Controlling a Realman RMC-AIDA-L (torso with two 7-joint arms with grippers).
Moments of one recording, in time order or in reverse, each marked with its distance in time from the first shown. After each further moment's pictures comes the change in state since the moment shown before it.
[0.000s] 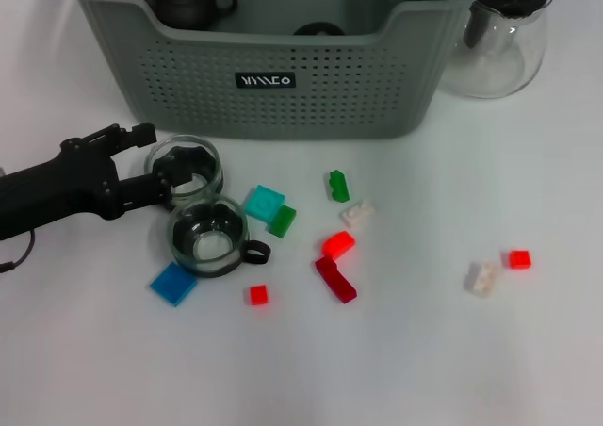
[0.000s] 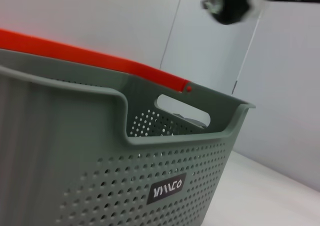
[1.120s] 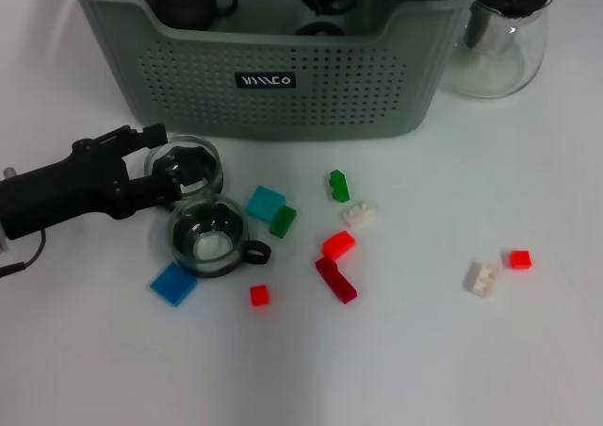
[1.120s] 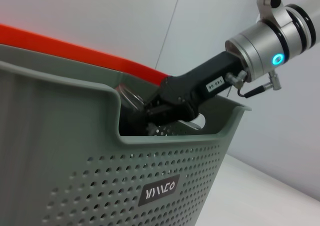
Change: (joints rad) left arm -0.011 -0.004 -0.001 -0.021 0.005 -0.006 -0.015; right arm 0.528 0.001 -0.148 0.860 -0.460 0.336 0.234
